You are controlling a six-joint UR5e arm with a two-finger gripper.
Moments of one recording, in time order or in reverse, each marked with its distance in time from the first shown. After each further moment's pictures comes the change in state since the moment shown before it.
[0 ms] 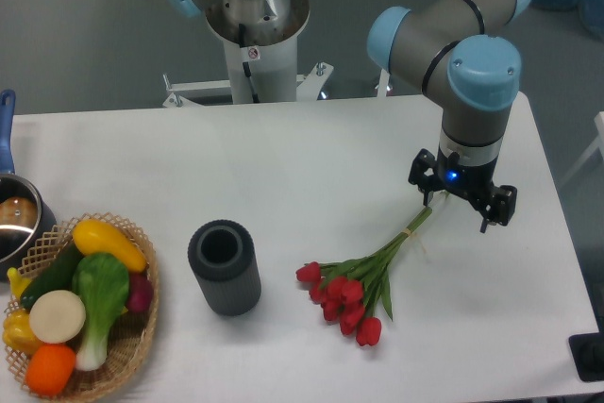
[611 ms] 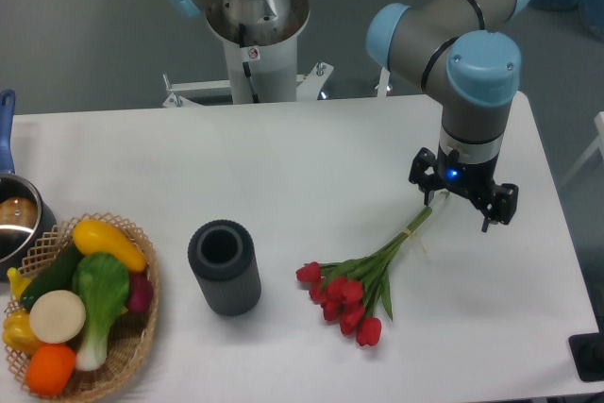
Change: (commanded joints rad) arm -0.009 0.006 0.000 0.000 0.003 -0.011
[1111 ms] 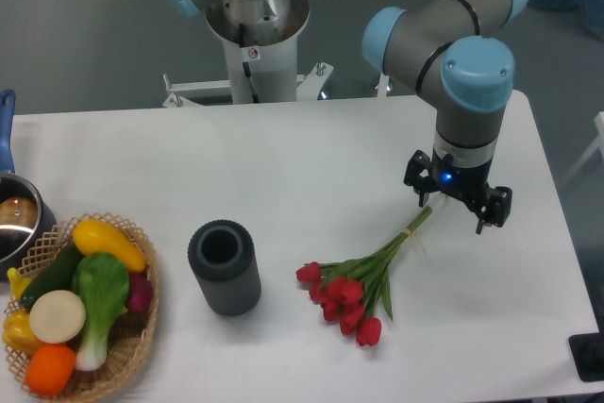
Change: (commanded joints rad) arm -0.018 -0.009 0.000 0.006 -0.003 -0.005
